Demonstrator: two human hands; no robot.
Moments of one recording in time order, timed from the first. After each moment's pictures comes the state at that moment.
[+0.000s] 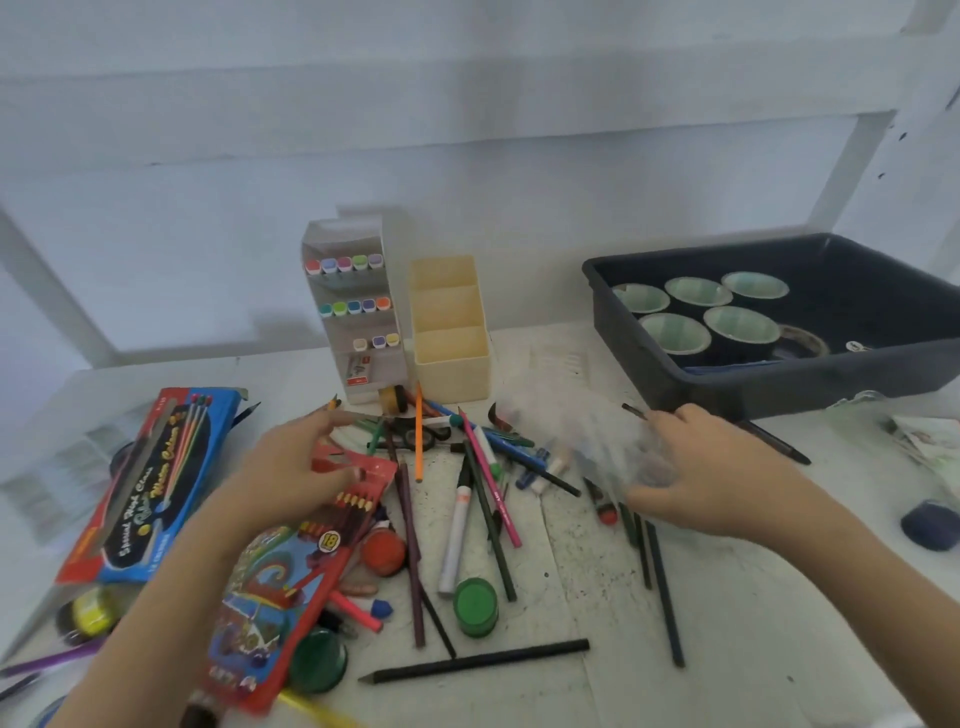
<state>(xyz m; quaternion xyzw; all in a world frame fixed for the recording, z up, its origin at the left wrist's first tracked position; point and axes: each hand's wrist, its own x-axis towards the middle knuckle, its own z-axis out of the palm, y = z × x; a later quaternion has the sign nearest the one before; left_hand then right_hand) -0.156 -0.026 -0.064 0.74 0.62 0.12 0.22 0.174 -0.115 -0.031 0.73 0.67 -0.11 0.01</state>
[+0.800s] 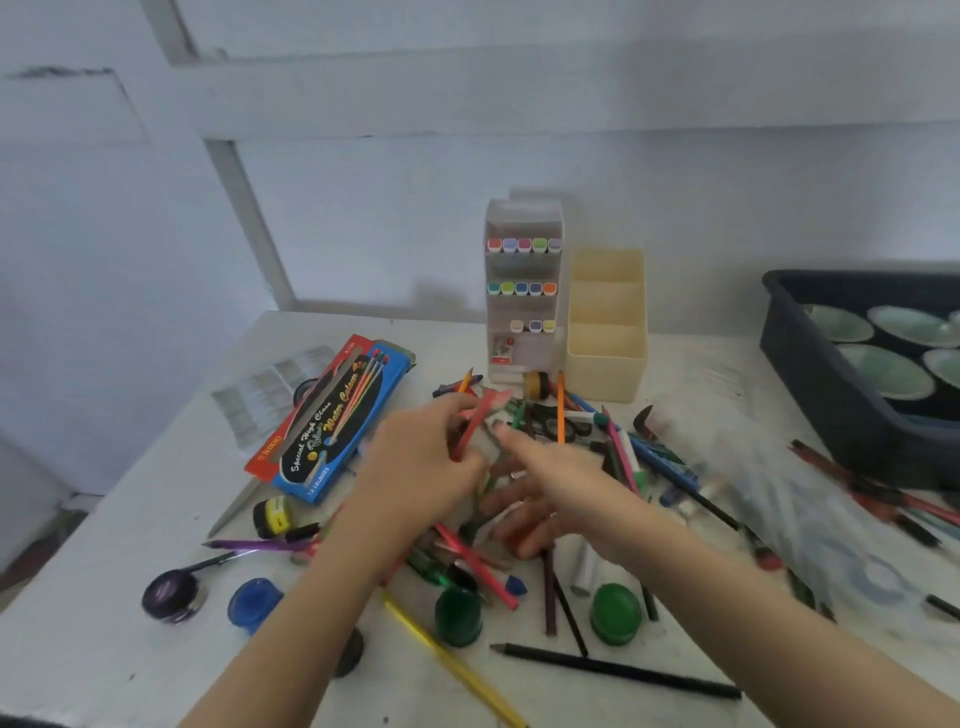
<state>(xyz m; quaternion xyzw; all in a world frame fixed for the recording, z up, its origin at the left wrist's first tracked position) -0.170 -0.075 -0.059 0.70 0.61 0.34 0.15 -0.019 -0.065 -0.059 0.53 0.51 -0.64 -0.20</state>
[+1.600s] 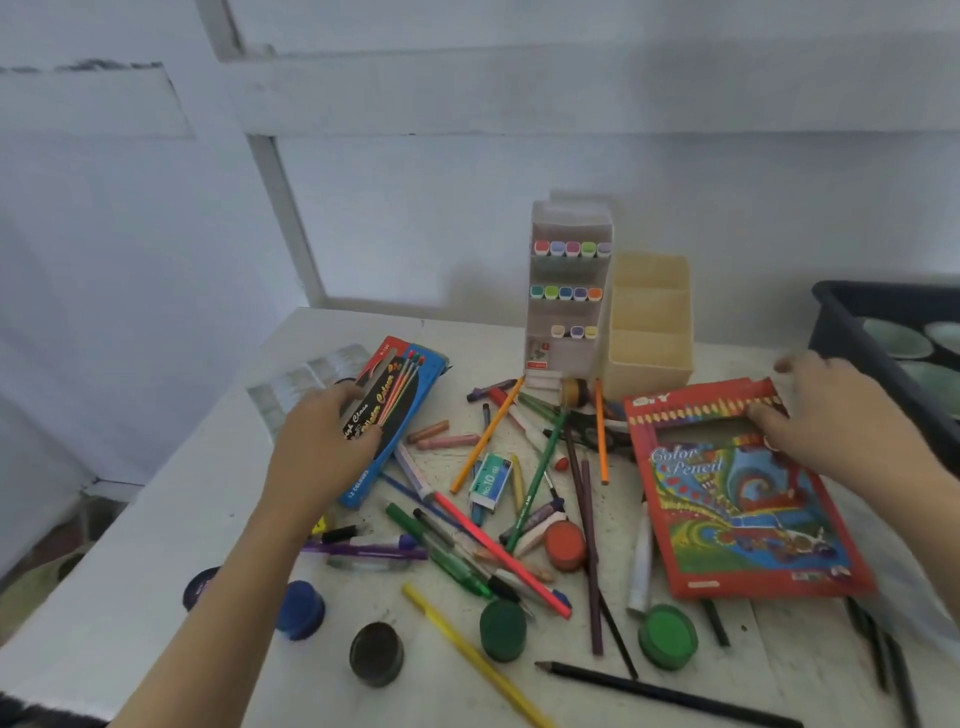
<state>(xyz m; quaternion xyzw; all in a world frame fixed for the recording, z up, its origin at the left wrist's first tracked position) -0.273 -0.059 -0.069 0.58 0.75 0.31 0.09 0.104 -0.012 -0.038 0.76 0.64 -0.03 -0.11</state>
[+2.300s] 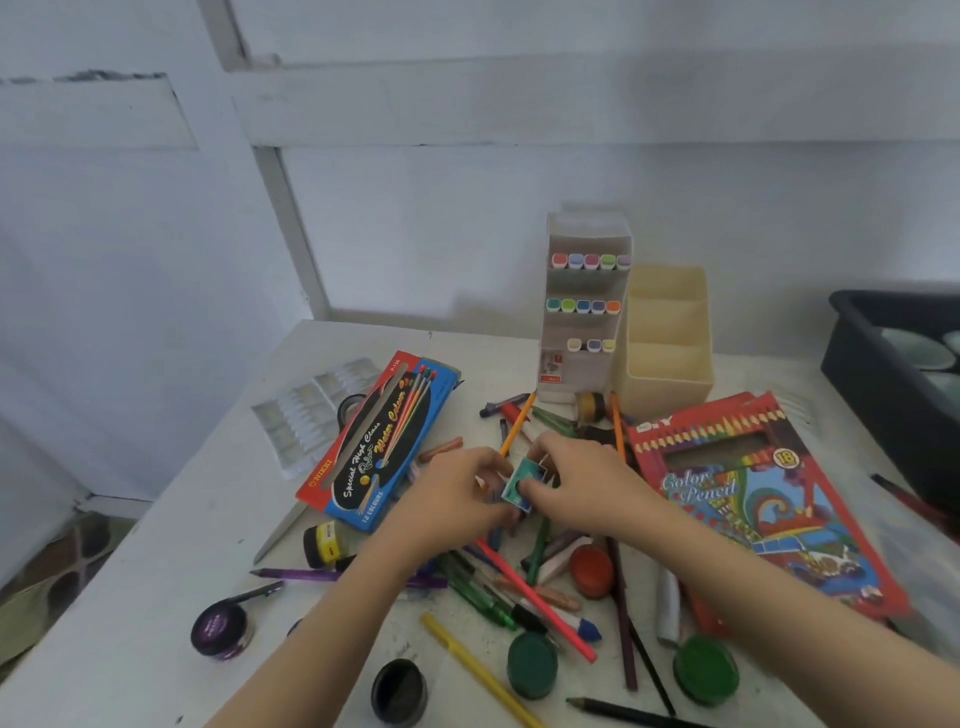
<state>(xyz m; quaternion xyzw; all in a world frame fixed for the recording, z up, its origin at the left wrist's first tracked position) -0.219 -0.038 -0.104 0.71 0.61 0.20 0.28 -0.057 -0.018 -0.084 0.54 0.81 -0.23 -0.09</state>
